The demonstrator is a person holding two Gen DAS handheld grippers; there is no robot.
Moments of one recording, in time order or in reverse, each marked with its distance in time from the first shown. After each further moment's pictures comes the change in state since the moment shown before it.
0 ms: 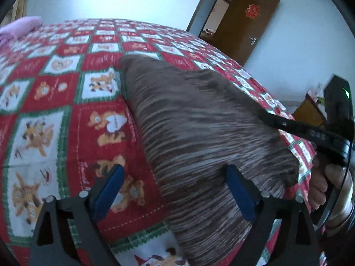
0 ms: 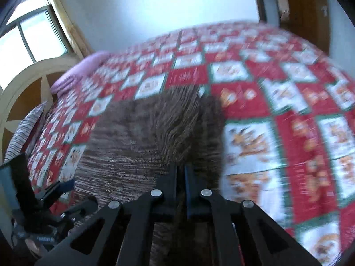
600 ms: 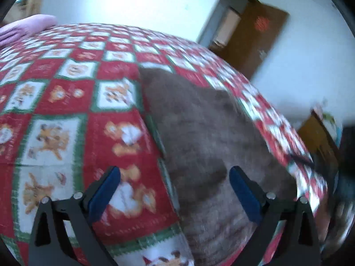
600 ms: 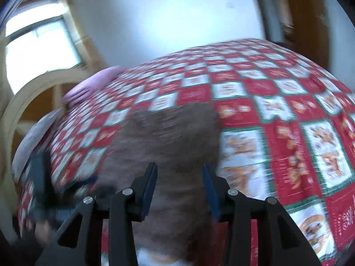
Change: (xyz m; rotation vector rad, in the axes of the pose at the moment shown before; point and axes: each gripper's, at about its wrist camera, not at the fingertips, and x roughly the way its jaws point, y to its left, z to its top) left arm -0.019 0.011 0.012 -0.080 -0.098 0.052; right arm -0.043 0.015 -0.029 -0.069 -0.038 0.155
